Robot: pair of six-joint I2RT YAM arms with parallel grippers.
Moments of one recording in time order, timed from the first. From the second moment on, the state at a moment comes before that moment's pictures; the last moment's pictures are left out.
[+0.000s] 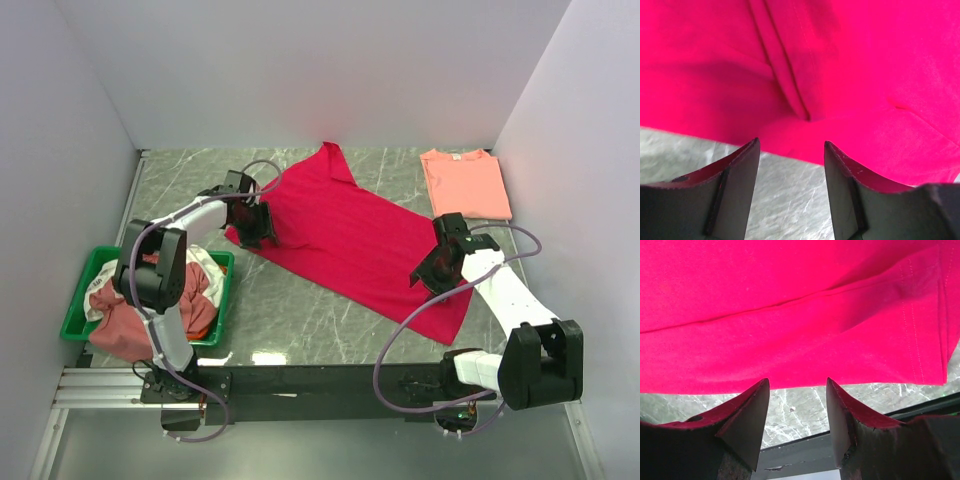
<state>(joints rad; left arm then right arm) -0.28 1.85 1.26 -0.52 0.26 -0.52 0.13 1.22 0.83 -0.93 0.01 0.91</state>
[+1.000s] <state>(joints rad) -0.28 1.97 1.35 -0.48 0.35 -0.57 0.19 1.23 0.83 -0.91 -0.01 0.96</state>
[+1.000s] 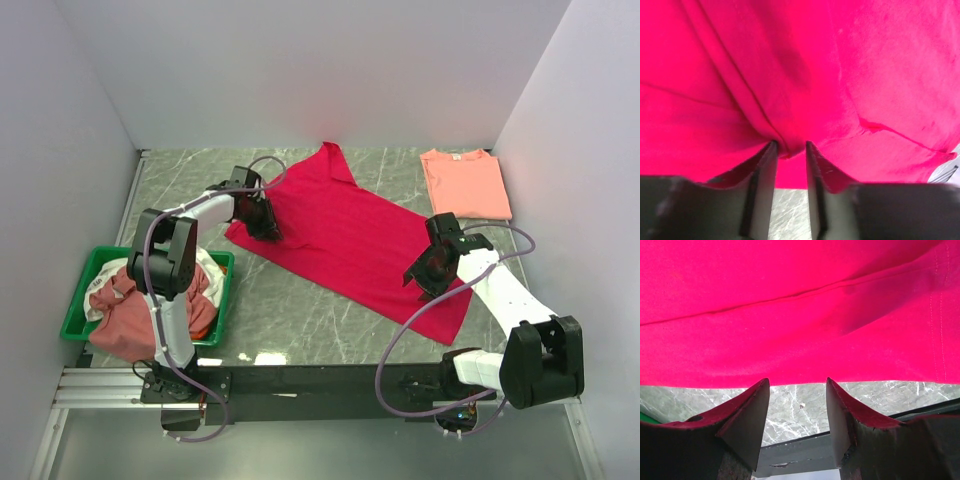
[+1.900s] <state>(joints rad) -0.34 2.13 1.63 -0.49 0.45 -0.57 0.19 1.23 0.82 -0.91 -0.01 0.96</state>
